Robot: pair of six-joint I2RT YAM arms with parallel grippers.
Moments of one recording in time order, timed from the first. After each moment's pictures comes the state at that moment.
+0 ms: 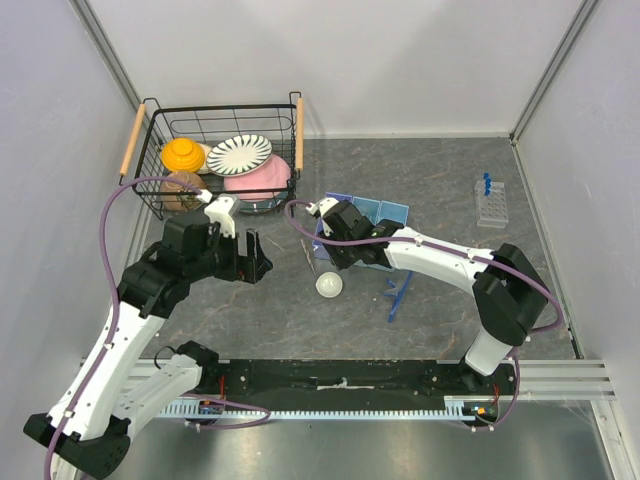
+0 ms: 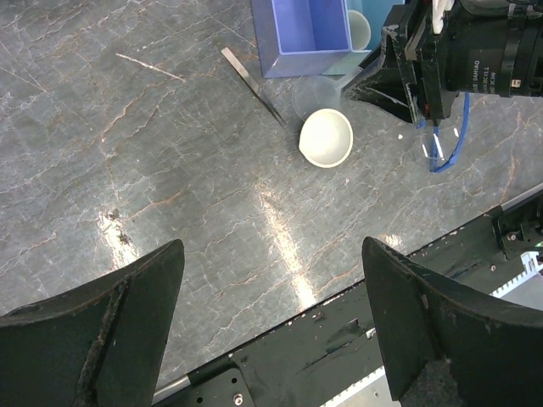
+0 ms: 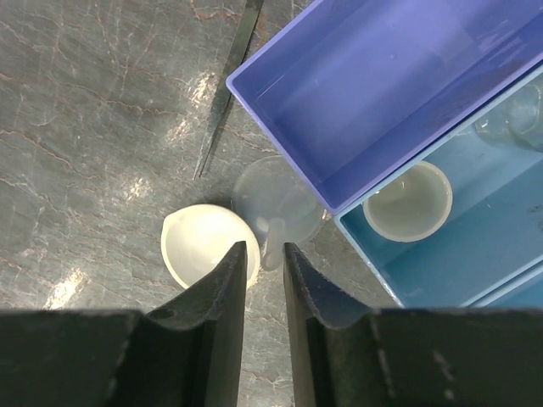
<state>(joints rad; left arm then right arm) -0.43 0.81 1.03 -0.89 0.15 -0.27 0.85 1.68 1.20 -0.42 0.08 0.18</state>
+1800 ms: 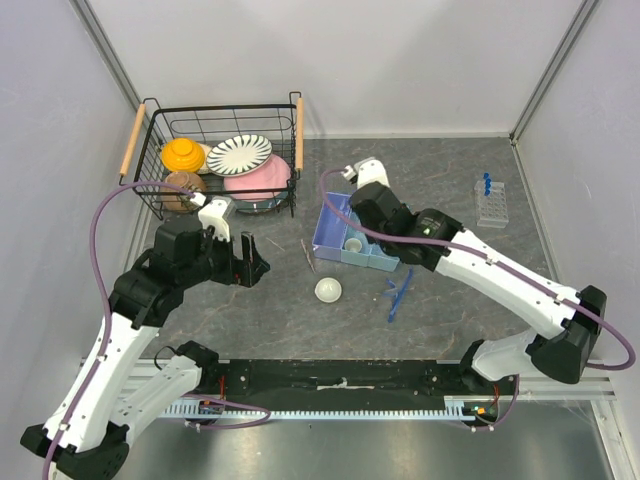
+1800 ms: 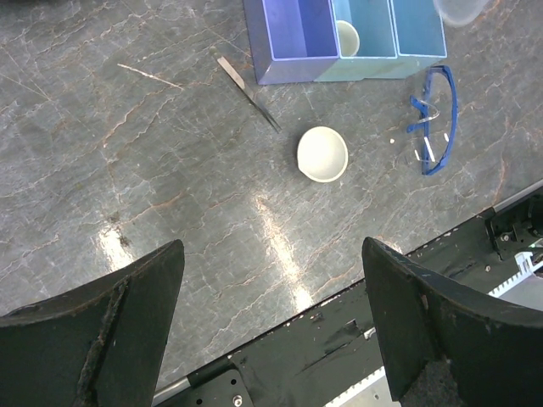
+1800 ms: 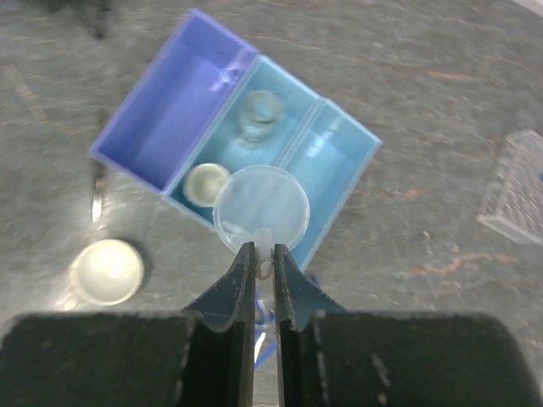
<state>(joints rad) -0.43 0.75 1.03 -0.90 0.15 -0.28 0.92 1.38 1.38 -0.74 0.57 0.23</state>
